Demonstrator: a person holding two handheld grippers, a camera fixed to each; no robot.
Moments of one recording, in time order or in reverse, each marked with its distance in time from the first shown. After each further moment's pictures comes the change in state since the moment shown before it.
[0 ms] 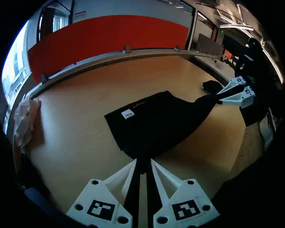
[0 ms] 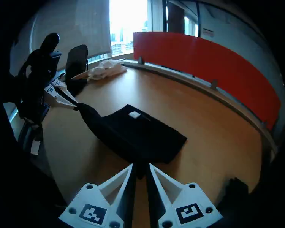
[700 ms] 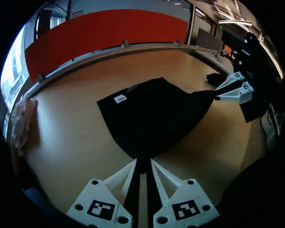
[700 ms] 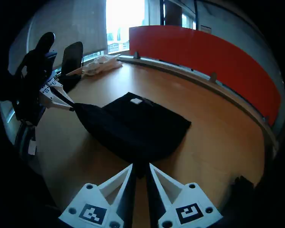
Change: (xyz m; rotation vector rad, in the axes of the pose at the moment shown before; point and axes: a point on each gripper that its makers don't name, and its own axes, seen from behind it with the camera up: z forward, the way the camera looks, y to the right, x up) left arm -0.017 -0.008 0.038 0.009 -0.019 0.026; right arm -0.023 0.020 0.037 -0.018 -0.010 0.010
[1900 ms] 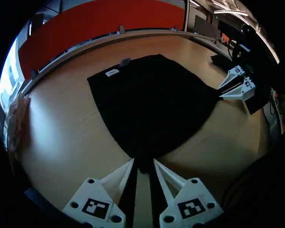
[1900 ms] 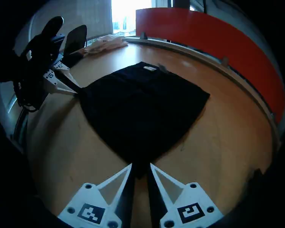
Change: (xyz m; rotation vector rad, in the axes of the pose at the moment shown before) left arm -0.051 -0.019 0.064 0.001 -0.068 0.069; right arm -0.075 -0.004 0.062 0.038 -0.116 -0.035
